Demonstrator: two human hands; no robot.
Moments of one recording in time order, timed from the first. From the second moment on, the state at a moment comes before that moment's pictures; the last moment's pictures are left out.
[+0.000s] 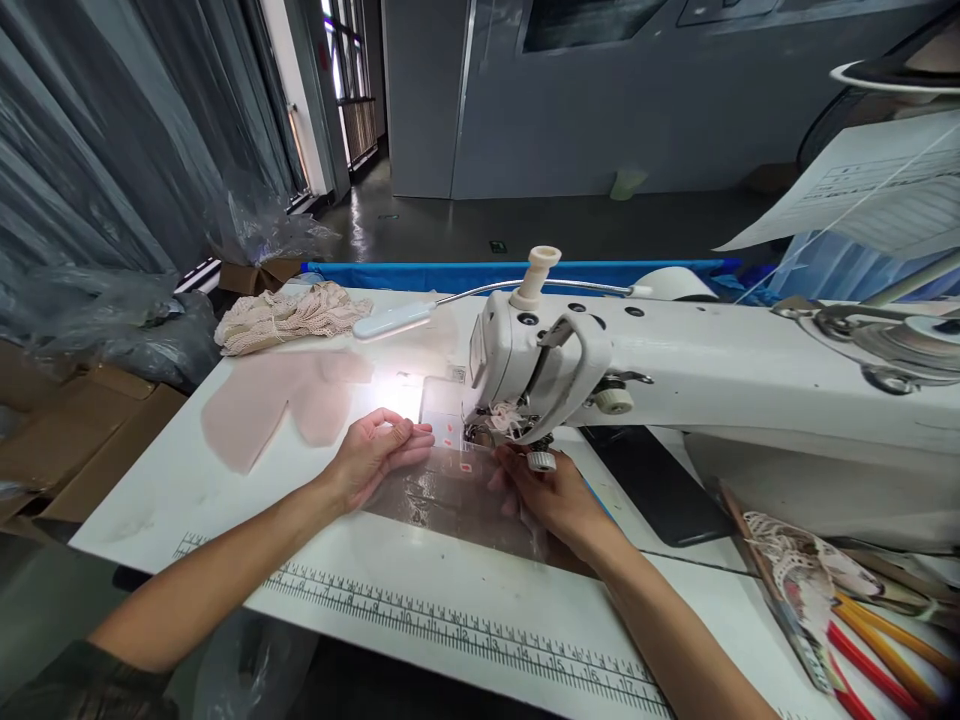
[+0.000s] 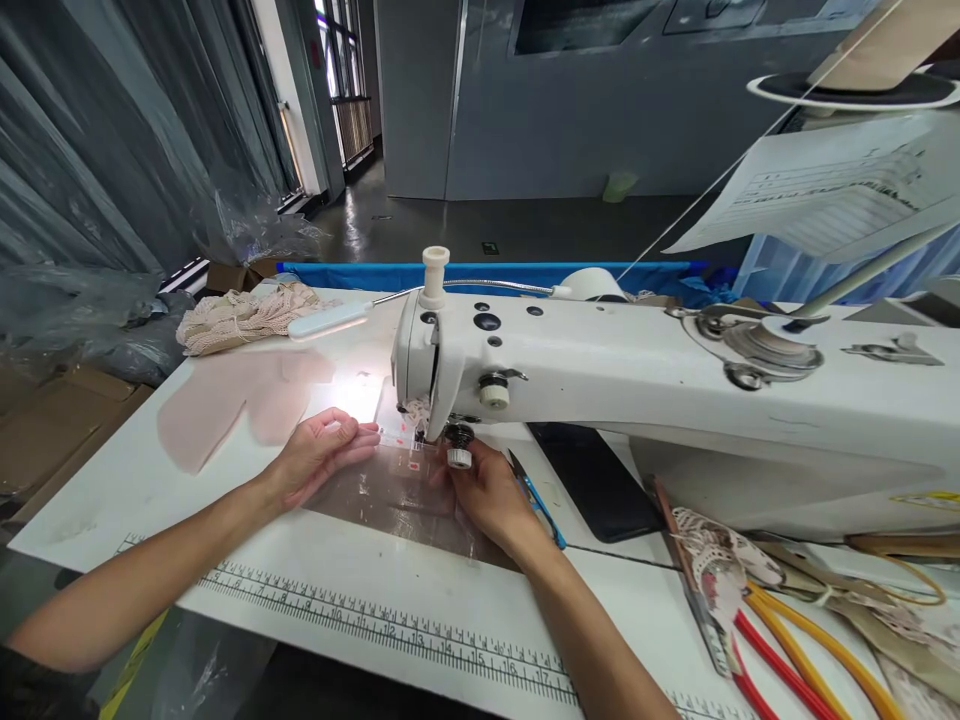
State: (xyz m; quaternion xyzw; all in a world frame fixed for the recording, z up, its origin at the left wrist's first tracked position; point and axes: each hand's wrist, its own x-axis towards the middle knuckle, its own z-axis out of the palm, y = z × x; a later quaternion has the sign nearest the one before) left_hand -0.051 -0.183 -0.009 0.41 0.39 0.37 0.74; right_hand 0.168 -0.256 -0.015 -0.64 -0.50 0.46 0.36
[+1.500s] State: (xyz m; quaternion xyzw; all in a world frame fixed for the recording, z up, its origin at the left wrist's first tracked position) left_hand -0.070 -0.184 -0.004 0.76 0.42 0.23 0.44; right_hand 0.164 -0.260 -0.026 -0.55 -0.82 0.04 0.16
